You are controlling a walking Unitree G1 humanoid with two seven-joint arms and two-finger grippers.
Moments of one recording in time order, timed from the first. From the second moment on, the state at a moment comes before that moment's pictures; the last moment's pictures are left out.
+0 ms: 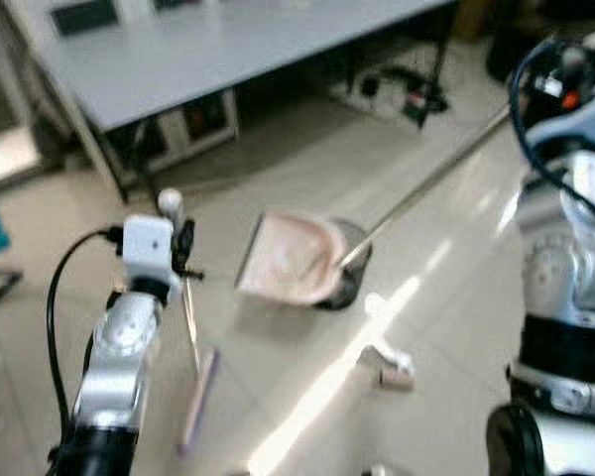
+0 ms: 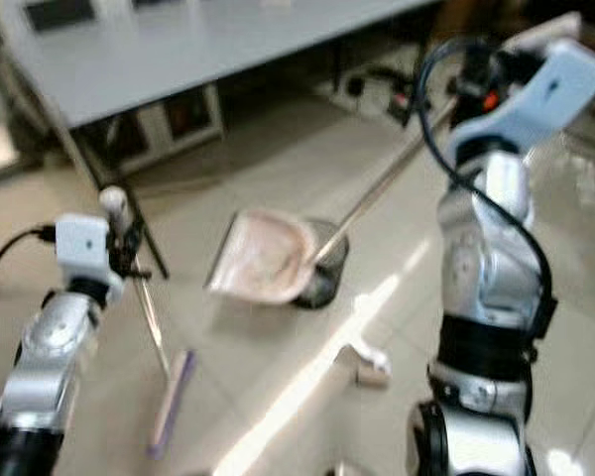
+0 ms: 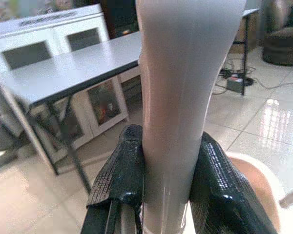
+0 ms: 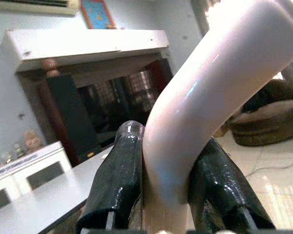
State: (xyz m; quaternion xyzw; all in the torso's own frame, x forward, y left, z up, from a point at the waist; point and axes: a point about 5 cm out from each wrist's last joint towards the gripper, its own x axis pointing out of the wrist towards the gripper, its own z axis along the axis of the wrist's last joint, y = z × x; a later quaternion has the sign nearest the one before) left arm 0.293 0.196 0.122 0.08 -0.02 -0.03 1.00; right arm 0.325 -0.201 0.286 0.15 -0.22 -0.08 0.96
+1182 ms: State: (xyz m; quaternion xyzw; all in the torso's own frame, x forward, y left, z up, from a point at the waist) left arm 0.298 0.184 0.119 0.08 -0.02 -0.05 1.00; right arm 0.321 -0.224 0.277 0.14 -0.22 -0.11 0.96
